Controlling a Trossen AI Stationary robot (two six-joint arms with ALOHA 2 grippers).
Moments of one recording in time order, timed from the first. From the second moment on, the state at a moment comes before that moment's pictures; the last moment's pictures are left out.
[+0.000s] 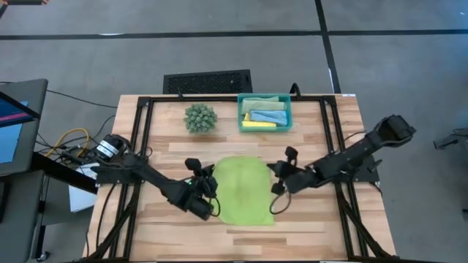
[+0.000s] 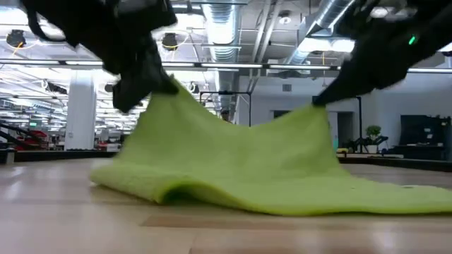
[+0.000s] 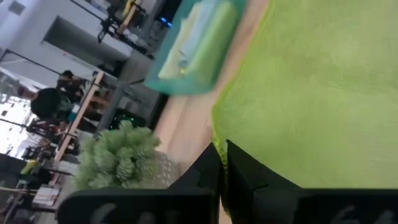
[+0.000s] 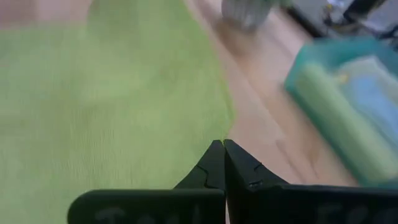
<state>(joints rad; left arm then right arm) -0.51 1.80 1.02 -0.57 -1.20 -0.47 0.43 1.38 0.55 0.00 0.73 0.36</state>
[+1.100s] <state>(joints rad) -0.15 1.80 0.94 -0.44 -0.78 -0.58 0.40 1.59 0.59 -0.05 0.65 0.23</state>
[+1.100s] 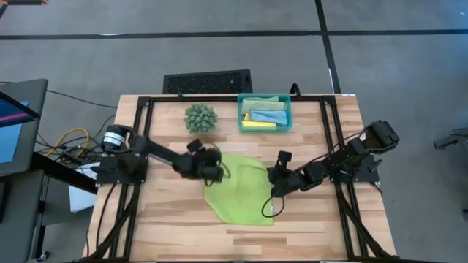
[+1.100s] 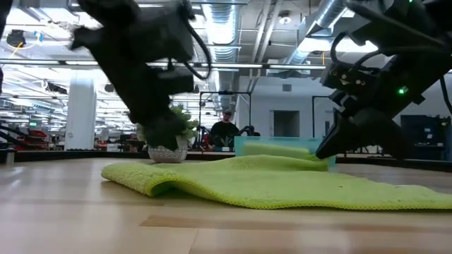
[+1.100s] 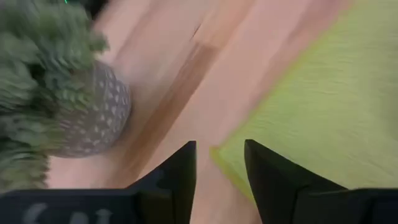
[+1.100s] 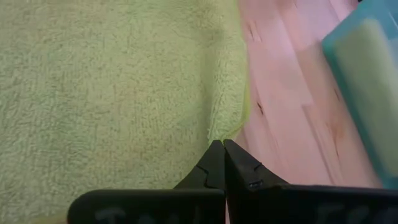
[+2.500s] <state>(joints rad) -0.70 1.40 0.93 -0.07 -0.73 -0.23 0.75 1.16 0.66 0.13 0.64 0.18</state>
